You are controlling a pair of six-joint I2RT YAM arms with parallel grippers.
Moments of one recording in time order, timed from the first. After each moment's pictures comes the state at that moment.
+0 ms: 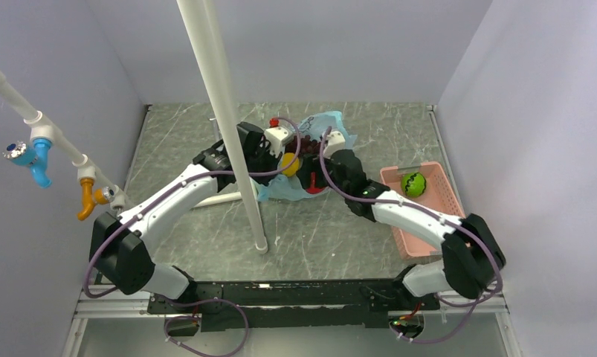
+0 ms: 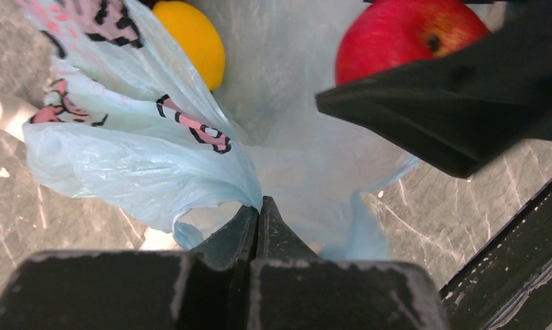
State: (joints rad) left arm -0.62 1.45 1.25 -0.54 0.17 0.04; right arm 0.69 1.42 0.85 0.16 0.13 0.31
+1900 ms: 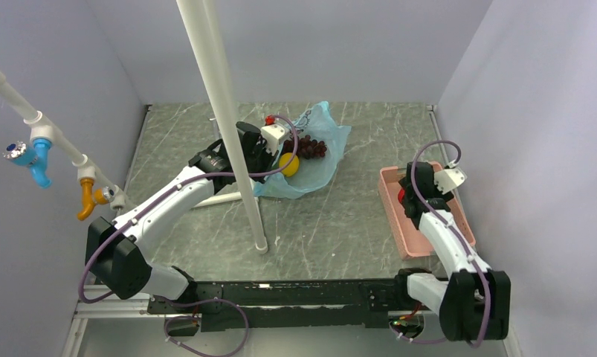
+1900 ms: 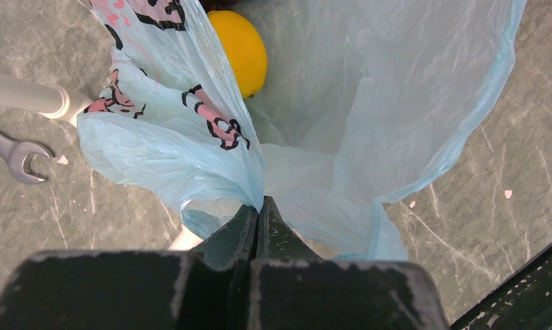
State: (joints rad) left arm -0.62 1.40 1.24 -0.52 0.06 0.07; right arm 0.05 1.03 0.59 -0.26 0.66 0.82
